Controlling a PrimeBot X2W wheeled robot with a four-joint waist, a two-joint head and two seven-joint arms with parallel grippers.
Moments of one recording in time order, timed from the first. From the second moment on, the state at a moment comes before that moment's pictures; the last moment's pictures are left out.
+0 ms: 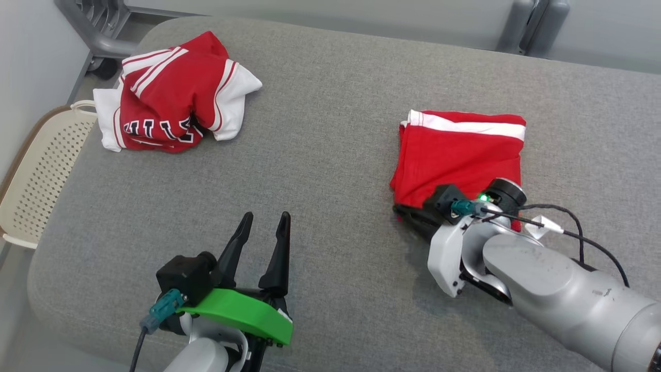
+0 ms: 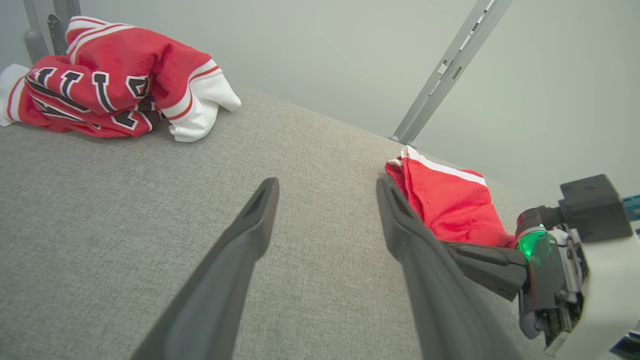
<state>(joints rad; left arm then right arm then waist) -0.23 0.26 -0.65 0.06 -0.80 0.20 -0.25 -0.85 -0.34 1.28 0.75 0.71 0.13 -0.20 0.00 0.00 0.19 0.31</state>
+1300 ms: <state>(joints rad) -0.21 0.28 -0.66 0.02 -0.76 0.24 -0.25 -0.85 -0.43 0.90 0.99 1.23 0.13 0.00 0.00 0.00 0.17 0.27</state>
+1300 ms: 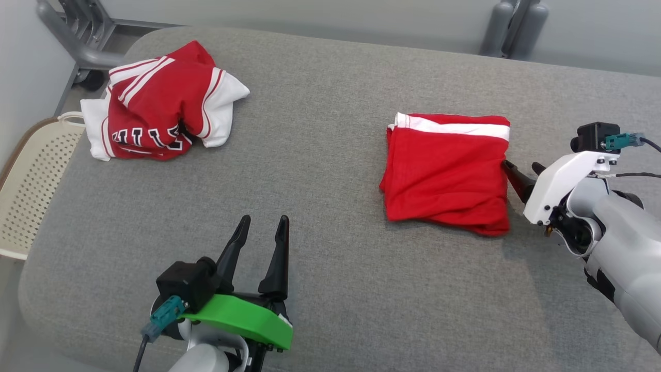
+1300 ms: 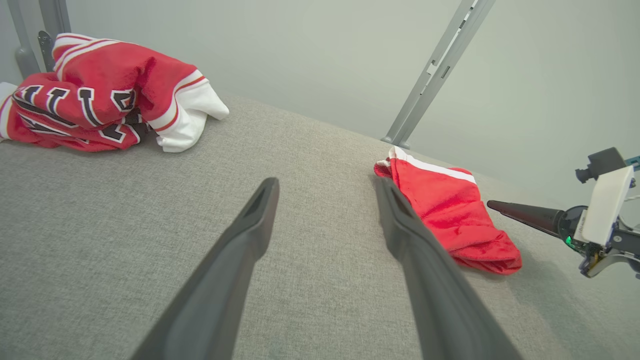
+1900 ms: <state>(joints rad) -0.21 0.27 -0.64 0.04 -0.76 0.23 -0.26 -0.88 -0.37 0.90 1.08 1.28 0.13 0.12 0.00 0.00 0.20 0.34</state>
